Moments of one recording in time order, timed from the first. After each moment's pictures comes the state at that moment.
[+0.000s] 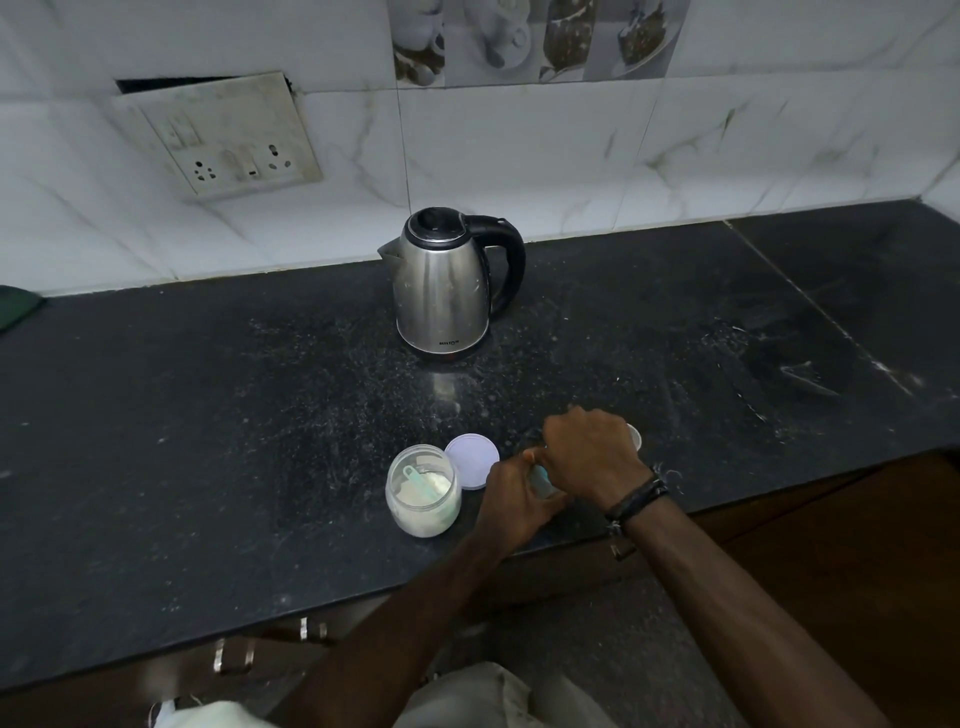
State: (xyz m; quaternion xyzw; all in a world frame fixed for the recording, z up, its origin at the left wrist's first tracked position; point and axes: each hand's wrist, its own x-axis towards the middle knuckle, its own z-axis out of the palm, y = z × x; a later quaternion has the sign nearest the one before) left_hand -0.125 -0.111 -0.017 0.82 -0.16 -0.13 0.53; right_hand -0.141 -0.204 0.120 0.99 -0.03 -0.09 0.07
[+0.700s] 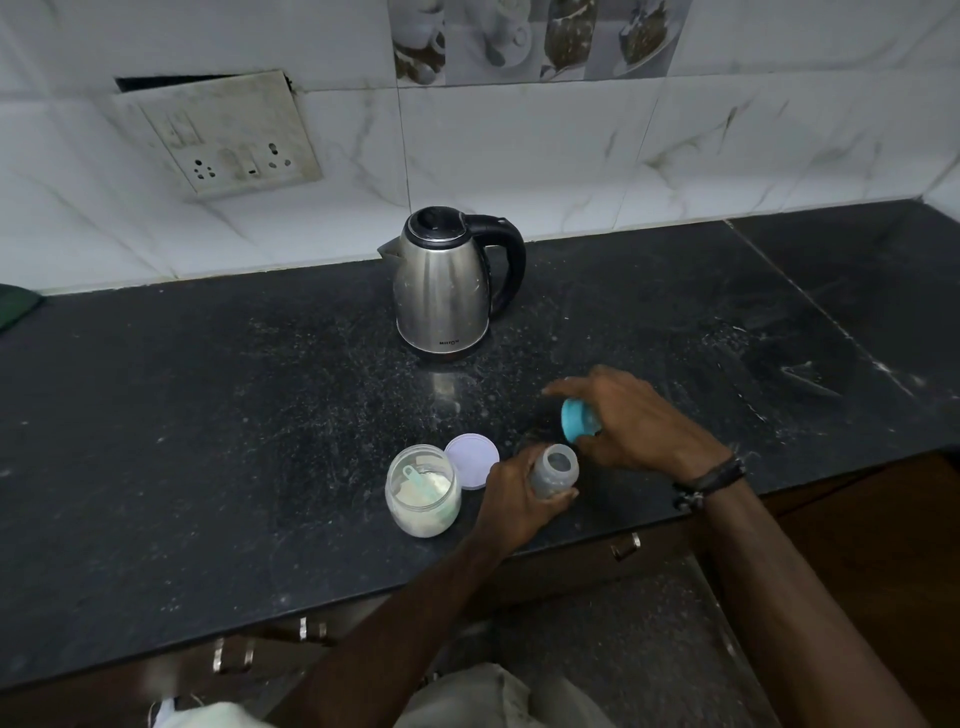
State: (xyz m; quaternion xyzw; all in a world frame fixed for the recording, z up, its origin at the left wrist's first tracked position) left_hand -0.123 -0.110 -0.023 0.81 -0.20 -0.09 0.55; right_hand -0.140 -0.252 0.156 0.99 0.02 -0.11 -0.12
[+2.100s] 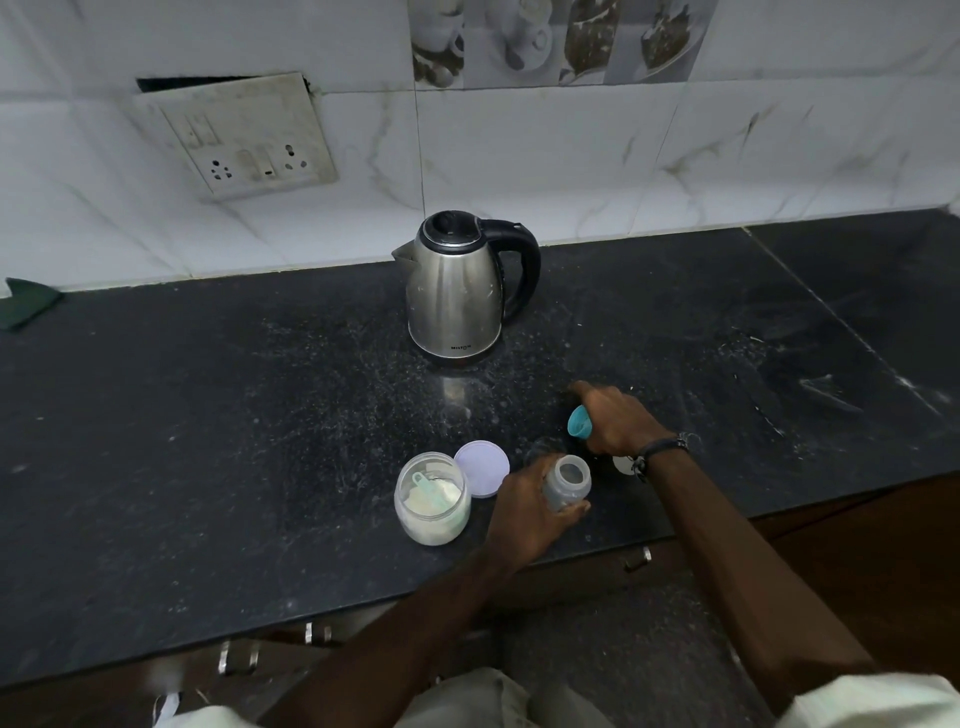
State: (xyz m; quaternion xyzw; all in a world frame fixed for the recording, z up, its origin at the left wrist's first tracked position) left_hand -0.126 -0.111 -0.020 0.82 -0.19 -0.10 0.53; right_hand -0.074 -0.281 0.066 0.98 -0.06 -0.18 -0.09
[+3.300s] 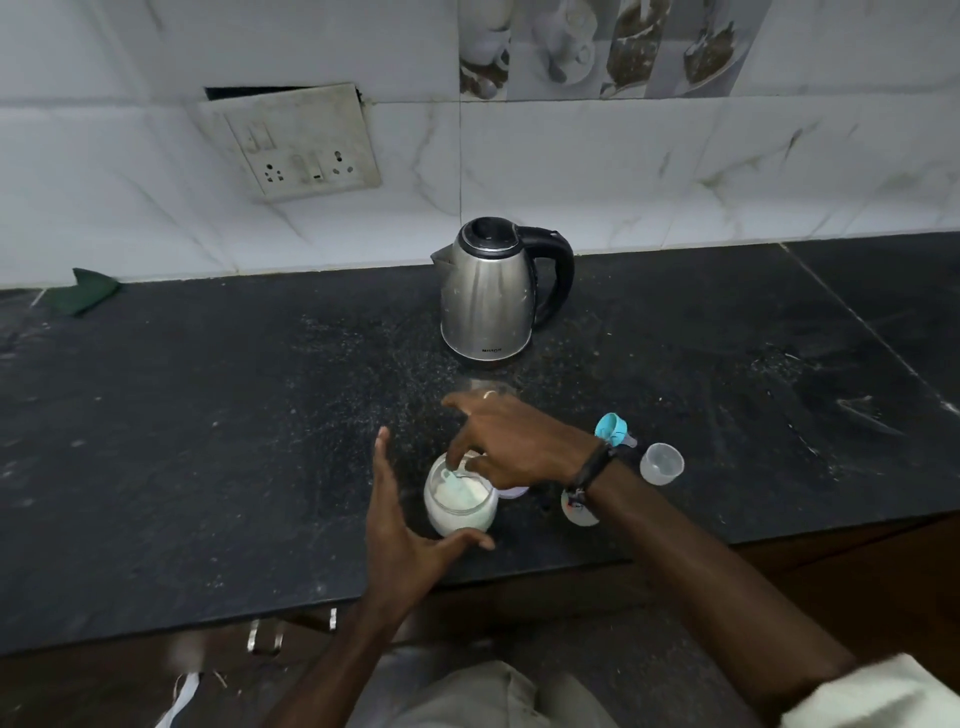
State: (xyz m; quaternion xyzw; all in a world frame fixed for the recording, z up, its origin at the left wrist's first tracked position) left_hand -0.149 0.035 0.017 0.81 -0.09 0.11 0.57; right_hand -0.084 -0.134 0.127 0.94 0.31 -0.11 -0.08
